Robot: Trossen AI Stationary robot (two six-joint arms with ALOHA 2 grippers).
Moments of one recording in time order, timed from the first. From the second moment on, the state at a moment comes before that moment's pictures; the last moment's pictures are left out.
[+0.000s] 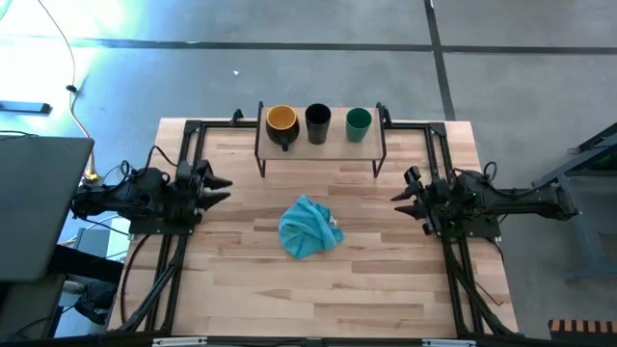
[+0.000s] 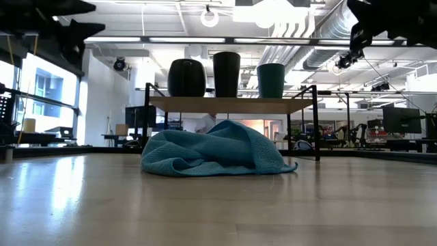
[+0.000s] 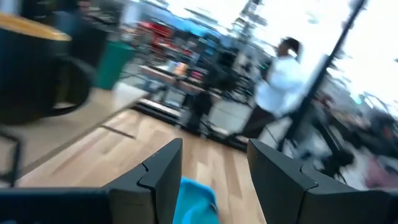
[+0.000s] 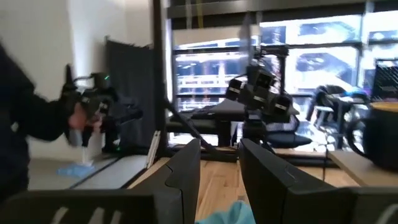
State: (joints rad) left arm 0.08 0.01 0.23 -0.16 -0.12 -0.36; right arm -0.04 0.26 0.12 0.39 -0.27 0.07
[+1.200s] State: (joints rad) left arm 0.08 0.01 0.10 0.01 0.17 -0.05; right arm -0.04 0.26 0.12 0.32 -0.48 -0.07
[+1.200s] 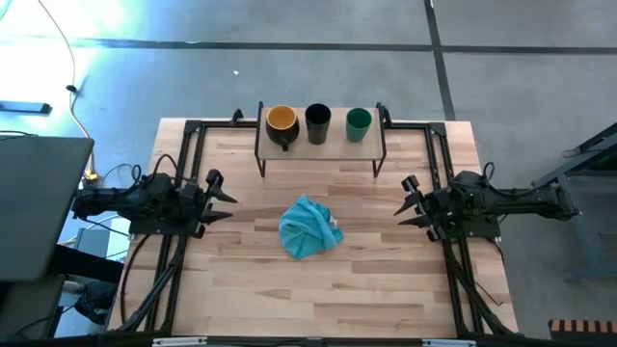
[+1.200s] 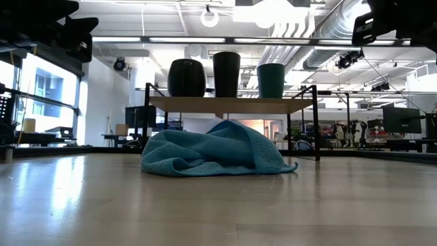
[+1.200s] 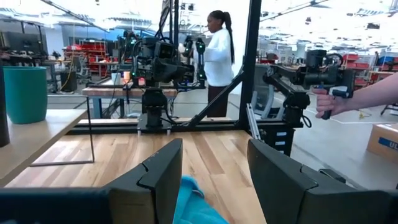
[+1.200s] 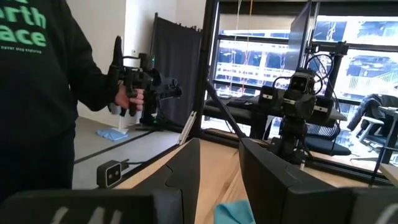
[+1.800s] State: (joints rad) left arm 0.08 0.01 0.01 0.18 0.17 -0.08; right arm -0.04 0.18 0.12 0.34 -0.53 -0.14
